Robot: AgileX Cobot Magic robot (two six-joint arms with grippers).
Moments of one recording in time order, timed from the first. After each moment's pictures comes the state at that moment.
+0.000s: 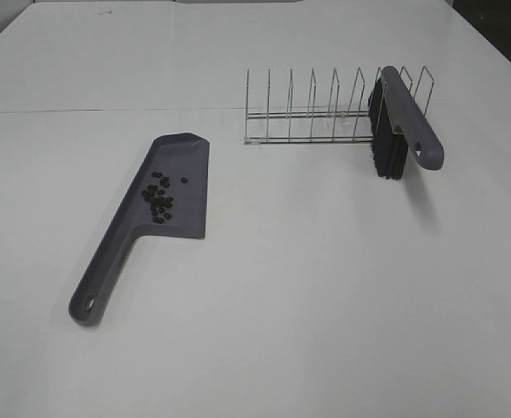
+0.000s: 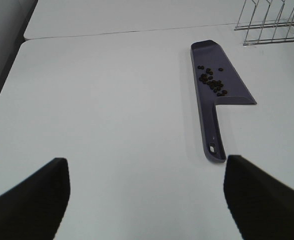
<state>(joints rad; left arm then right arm) -0.01 0.00 -0.50 -0.14 1.06 0.10 0.03 -0.01 -0.51 0.13 1.06 -0.12</state>
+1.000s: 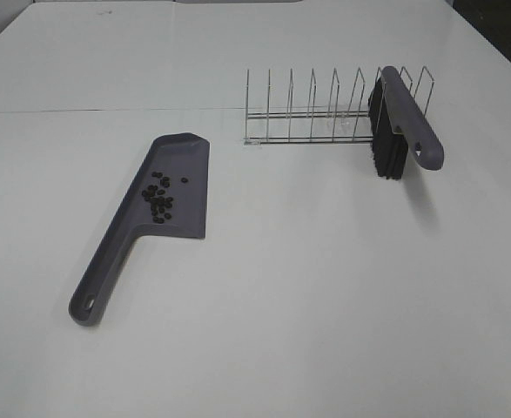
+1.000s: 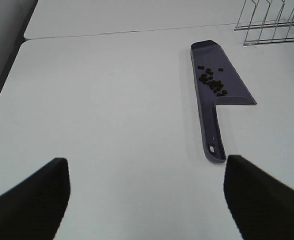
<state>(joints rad) -0.01 0.00 -0.50 -0.14 1.06 0.10 0.03 -0.01 -0.51 0.14 1.06 -0.12</state>
